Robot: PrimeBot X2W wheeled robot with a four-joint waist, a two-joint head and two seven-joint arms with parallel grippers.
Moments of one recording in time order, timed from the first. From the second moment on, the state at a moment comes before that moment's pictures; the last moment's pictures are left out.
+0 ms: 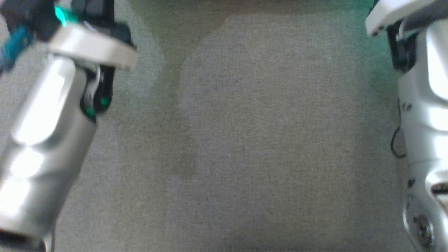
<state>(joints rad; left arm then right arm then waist) -0.93 0.34 -0.56 0.37 -0.67 0.00 -0.21 -0.99 -0.12 0.00 0.71 -0.05 0.12 -0.08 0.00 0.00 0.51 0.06</state>
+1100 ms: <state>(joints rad) 0.20 0.61 -0.65 -0.44 -0.74 0.42 -0.09 0.29 -0.04 -0.10 -0.27 0.09 0.12 0.30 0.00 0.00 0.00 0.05</state>
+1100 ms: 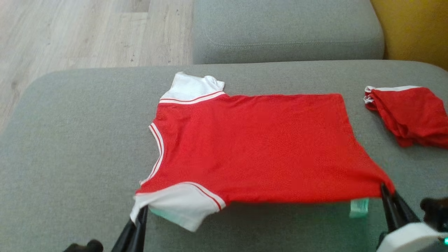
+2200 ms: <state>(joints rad) -0.27 0.40 -0.71 0.02 -0.72 0.23 -0.09 -0.02 -0.04 -0.17 0.06 0.21 0.12 0.41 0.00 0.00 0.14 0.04</state>
